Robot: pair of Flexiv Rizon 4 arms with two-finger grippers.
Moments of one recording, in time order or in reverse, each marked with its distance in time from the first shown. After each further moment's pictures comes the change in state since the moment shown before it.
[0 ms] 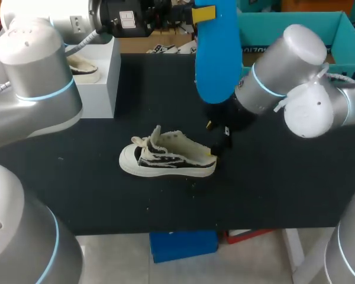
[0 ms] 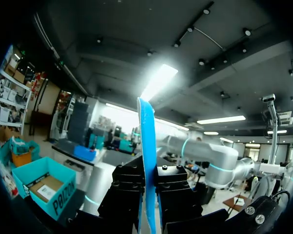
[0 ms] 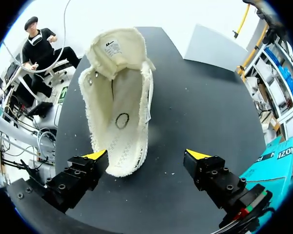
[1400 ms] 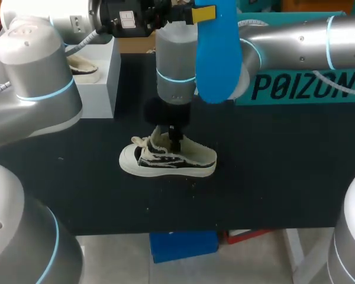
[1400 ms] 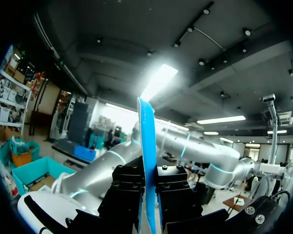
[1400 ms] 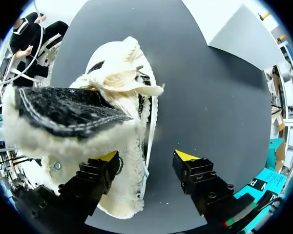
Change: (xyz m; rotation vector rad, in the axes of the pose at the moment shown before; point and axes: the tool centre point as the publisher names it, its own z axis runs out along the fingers) left arm 0.000 0.000 0.000 0.000 0.000 0.000; right arm -0.002 0.075 0.056 0.382 0.054 -0.024
